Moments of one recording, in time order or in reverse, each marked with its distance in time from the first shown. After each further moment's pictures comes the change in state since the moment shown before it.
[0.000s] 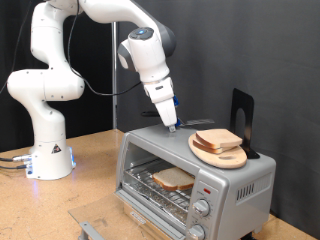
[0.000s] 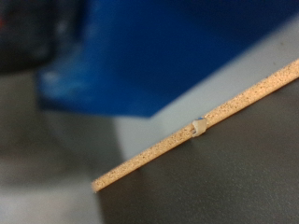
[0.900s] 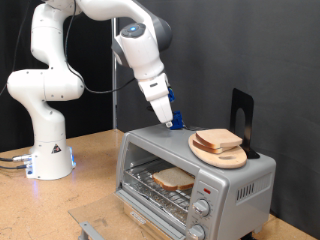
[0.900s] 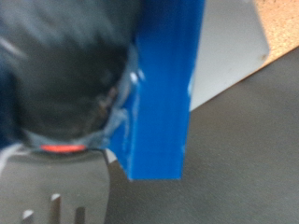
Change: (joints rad) arm 0.006 -0.055 -0.144 0.005 0.037 -0.181 -0.072
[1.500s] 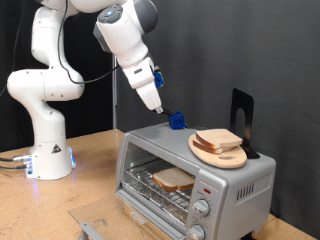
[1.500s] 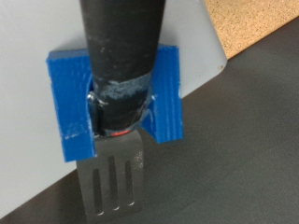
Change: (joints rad) arm -0.001 -0.050 -0.140 0.016 0.002 -0.139 -0.037
